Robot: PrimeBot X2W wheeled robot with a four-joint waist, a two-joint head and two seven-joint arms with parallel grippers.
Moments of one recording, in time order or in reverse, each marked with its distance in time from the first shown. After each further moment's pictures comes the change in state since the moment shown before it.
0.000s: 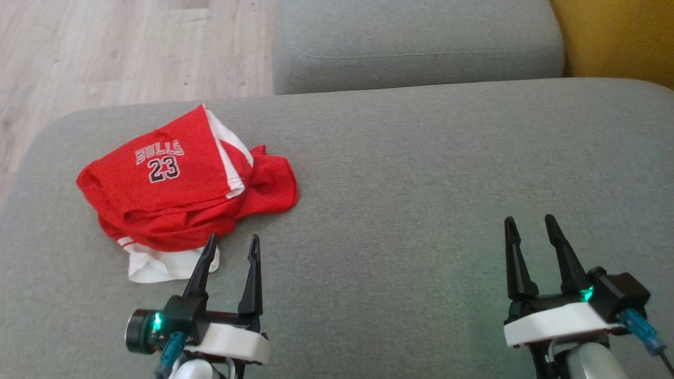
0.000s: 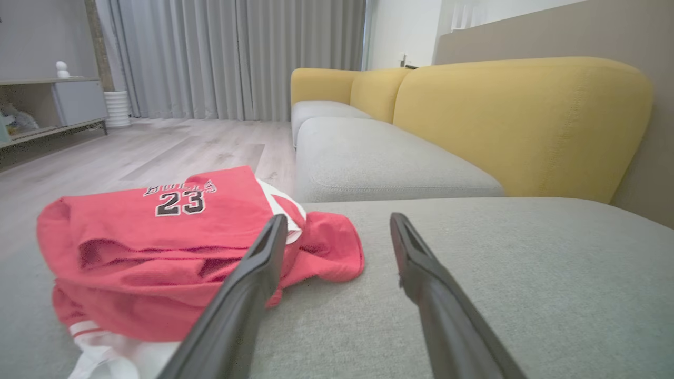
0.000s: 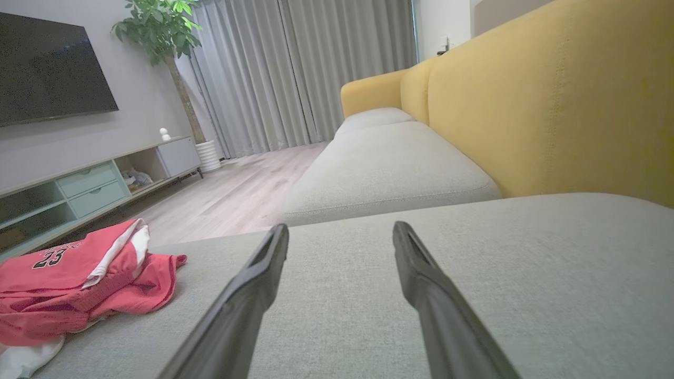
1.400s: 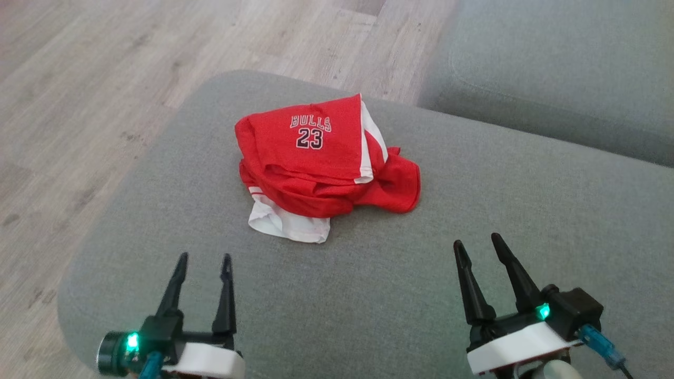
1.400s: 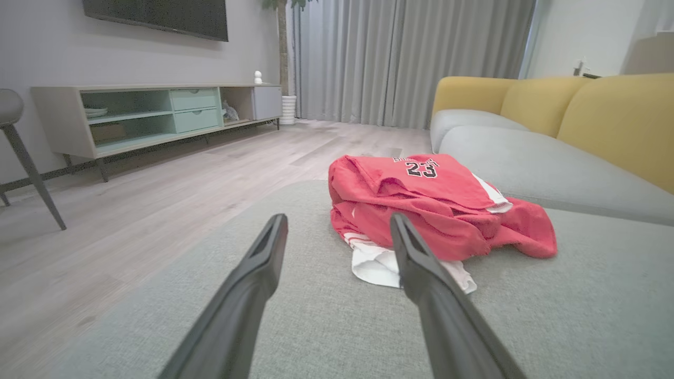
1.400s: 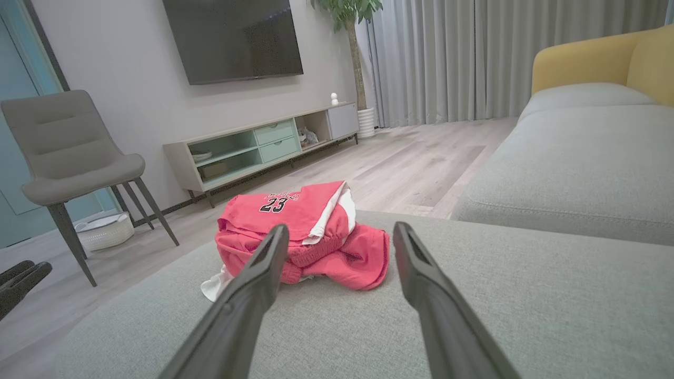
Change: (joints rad) left arm 0.078 0.007 0.125 -0.015 0.085 -0.028 0.000; right arm 0.044 0.000 0.169 -0.028 0.027 0.000 0.000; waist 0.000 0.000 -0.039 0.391
